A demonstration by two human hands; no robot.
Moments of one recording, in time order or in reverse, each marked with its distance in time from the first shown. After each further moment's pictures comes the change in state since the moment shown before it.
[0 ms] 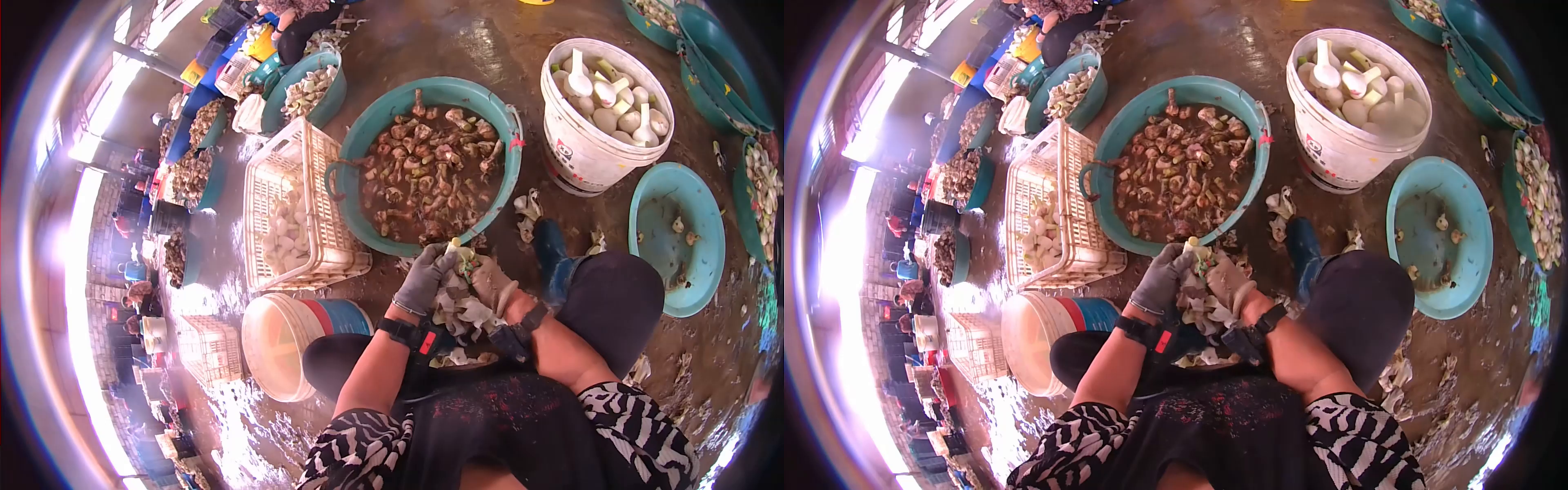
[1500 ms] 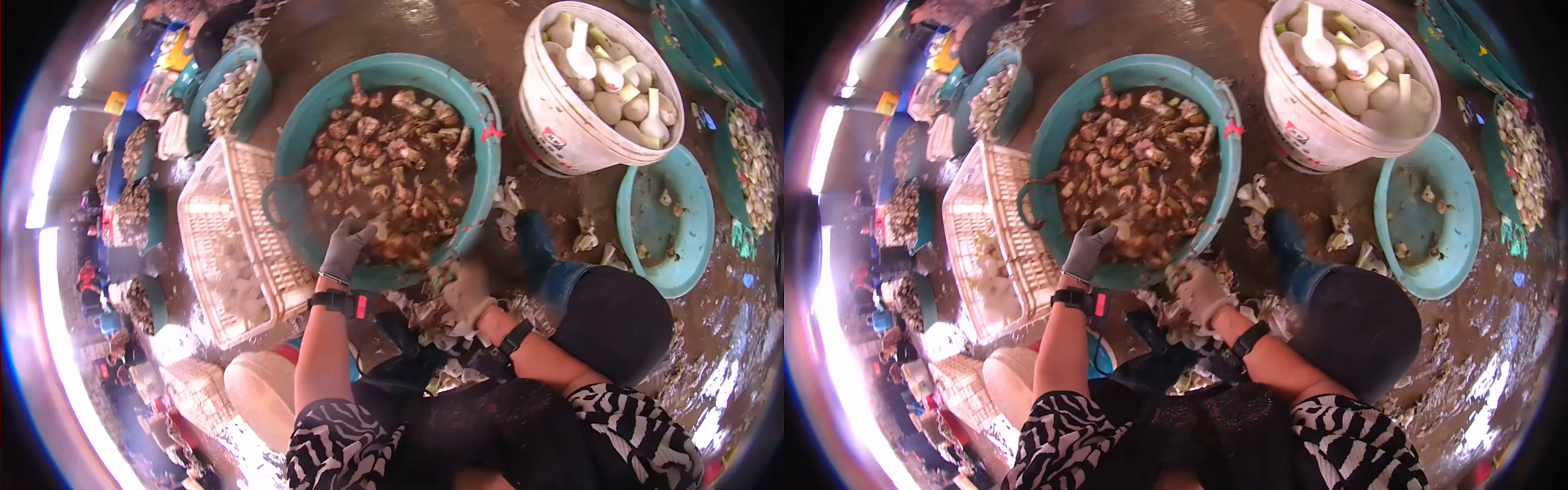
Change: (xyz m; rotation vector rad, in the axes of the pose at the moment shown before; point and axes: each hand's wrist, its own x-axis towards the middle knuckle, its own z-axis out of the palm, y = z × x) left_hand 0.149 0.046 -0.132 0.448 0.161 -0.155; right_hand 0.052 0.052 -0.007 -0.090 0.386 0.100
